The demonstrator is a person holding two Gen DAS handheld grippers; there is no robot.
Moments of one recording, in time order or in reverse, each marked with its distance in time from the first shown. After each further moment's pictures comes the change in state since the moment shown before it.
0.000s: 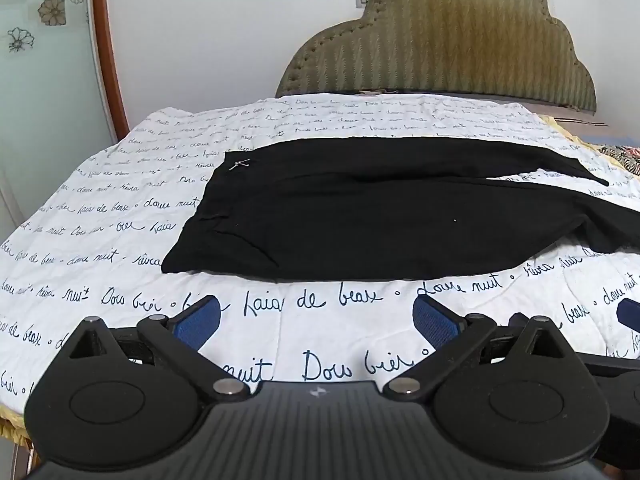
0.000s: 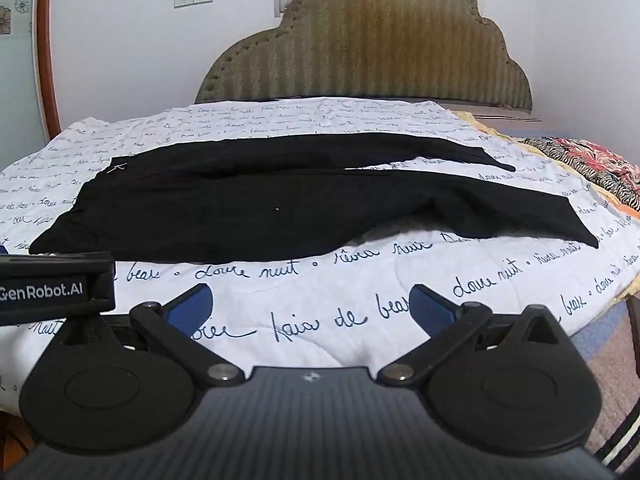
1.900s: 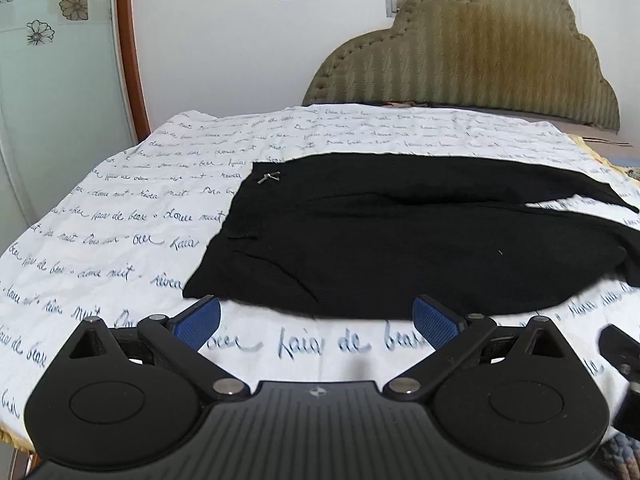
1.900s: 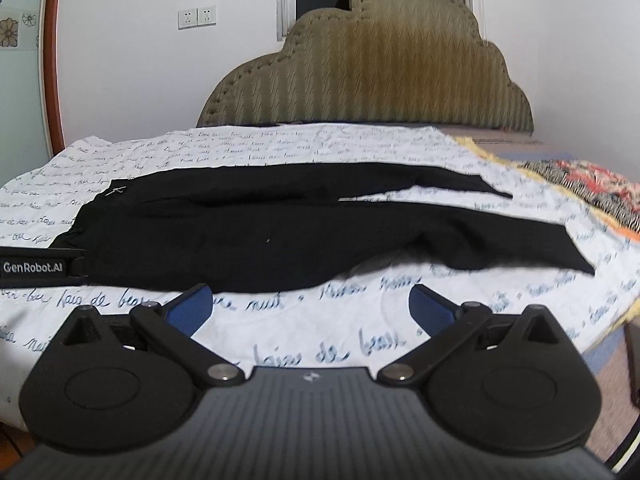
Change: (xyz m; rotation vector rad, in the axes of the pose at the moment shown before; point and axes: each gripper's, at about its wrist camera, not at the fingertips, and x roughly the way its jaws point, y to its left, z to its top) left arm 0.034 0.029 0.021 -0.044 -0.033 0.051; right arm 0.001 -0.019 0.013 -0.038 -0.037 -0.002
